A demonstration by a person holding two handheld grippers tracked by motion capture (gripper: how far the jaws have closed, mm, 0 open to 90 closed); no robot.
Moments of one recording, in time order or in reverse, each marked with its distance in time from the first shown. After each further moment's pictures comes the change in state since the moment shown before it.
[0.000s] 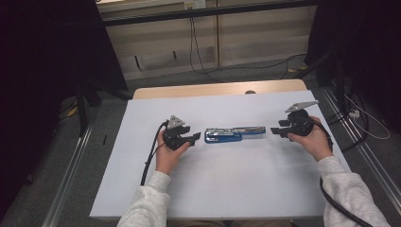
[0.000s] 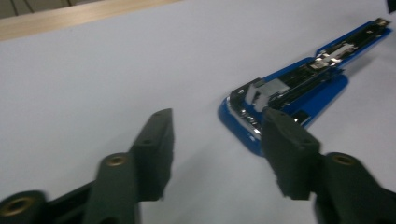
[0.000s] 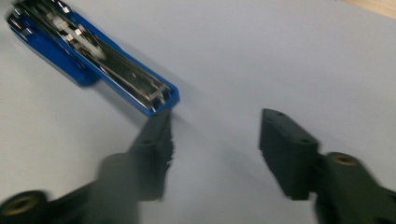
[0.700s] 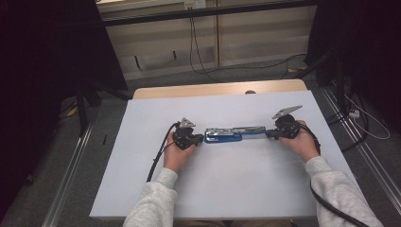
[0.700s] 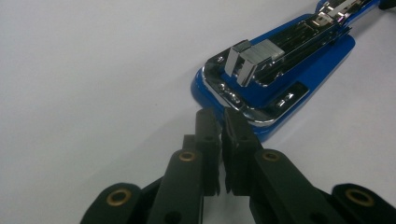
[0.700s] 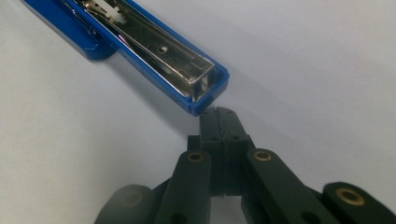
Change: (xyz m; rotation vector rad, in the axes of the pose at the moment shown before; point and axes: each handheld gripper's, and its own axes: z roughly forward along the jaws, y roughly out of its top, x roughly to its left) left arm -0.013 -0.001 0.030 0.121 -0.076 0.040; right arm 0.020 0.002 0.030 0.063 0.049 -0.034
